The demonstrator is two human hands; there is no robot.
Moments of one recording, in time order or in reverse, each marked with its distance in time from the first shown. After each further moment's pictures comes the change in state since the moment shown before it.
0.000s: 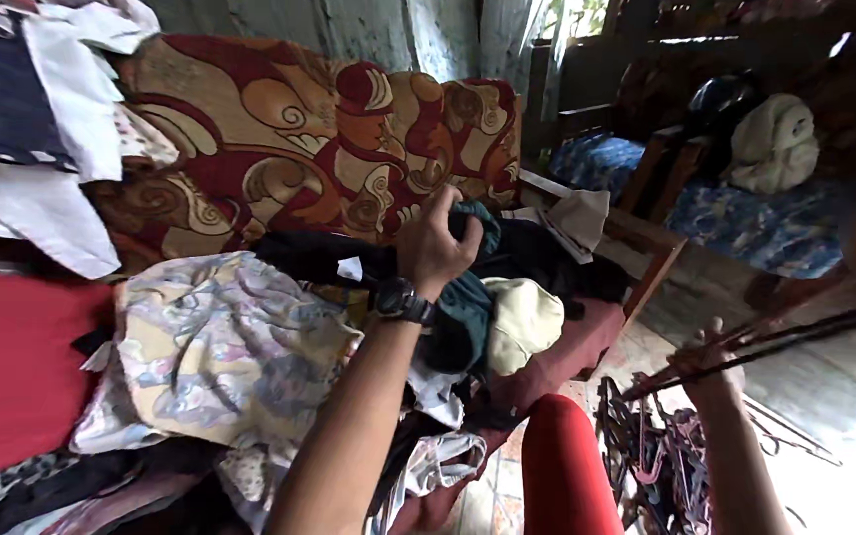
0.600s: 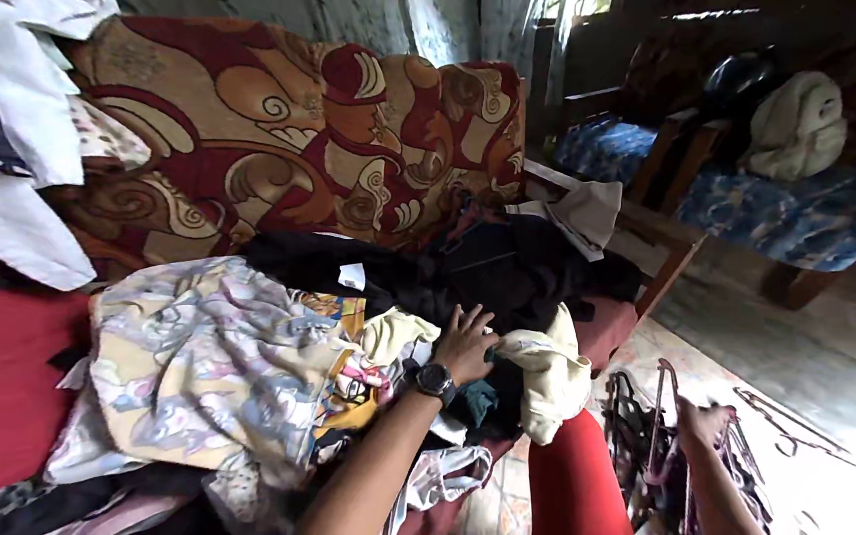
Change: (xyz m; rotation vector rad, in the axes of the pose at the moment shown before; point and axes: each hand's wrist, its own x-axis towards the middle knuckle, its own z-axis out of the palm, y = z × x) left_hand -0.124 -0.053 0.090 0.210 -1.089 0.031; right_hand 0.042 0.144 -0.096 -0.721 0.300 0.129
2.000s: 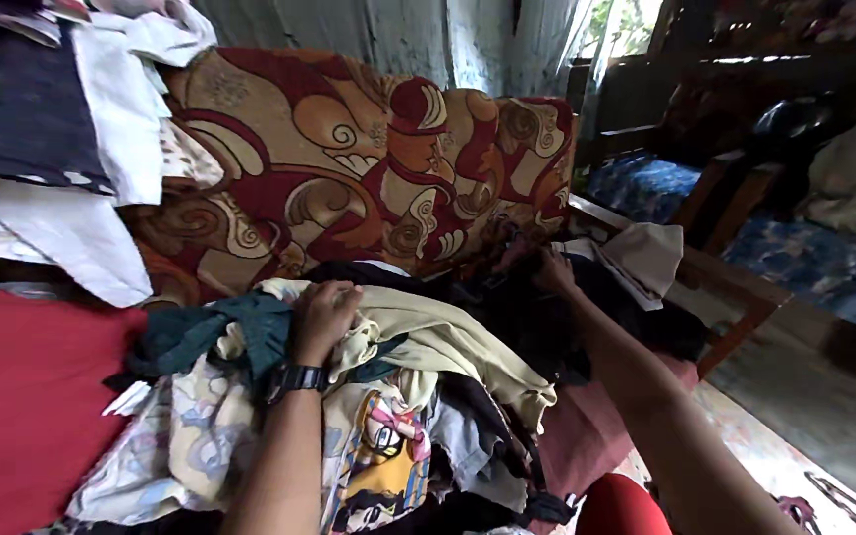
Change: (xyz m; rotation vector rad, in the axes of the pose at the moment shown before) left_hand -0.103 -0.215 -0.105 -0.381 0.799 -0.637; right_hand -0.097 -0.344 0.315 -0.686 -0.587 -0.961
